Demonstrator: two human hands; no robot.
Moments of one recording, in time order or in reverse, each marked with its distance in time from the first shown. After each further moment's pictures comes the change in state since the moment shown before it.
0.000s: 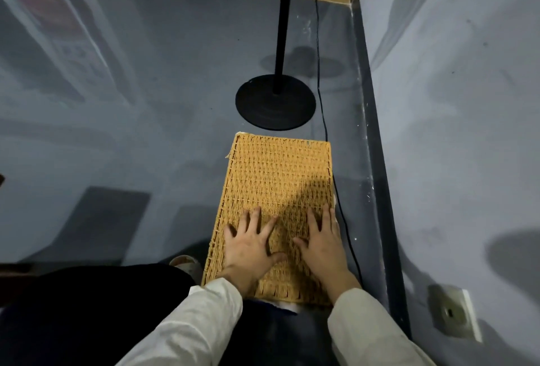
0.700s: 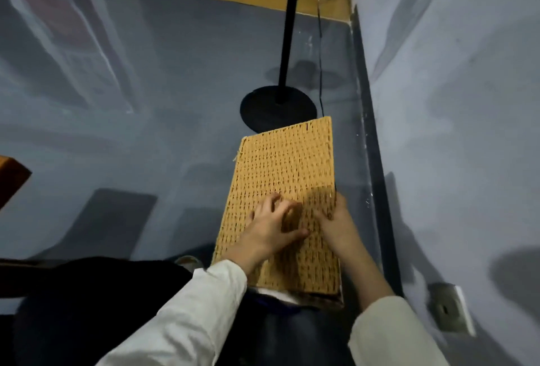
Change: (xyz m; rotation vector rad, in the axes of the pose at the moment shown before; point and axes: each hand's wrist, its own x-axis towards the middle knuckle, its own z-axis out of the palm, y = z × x) left_hand -0.063 0.007 -0.097 -0.682 -0.030 0.117; right_hand -0.039 -0.035 -0.077 0.889 0.096 0.063
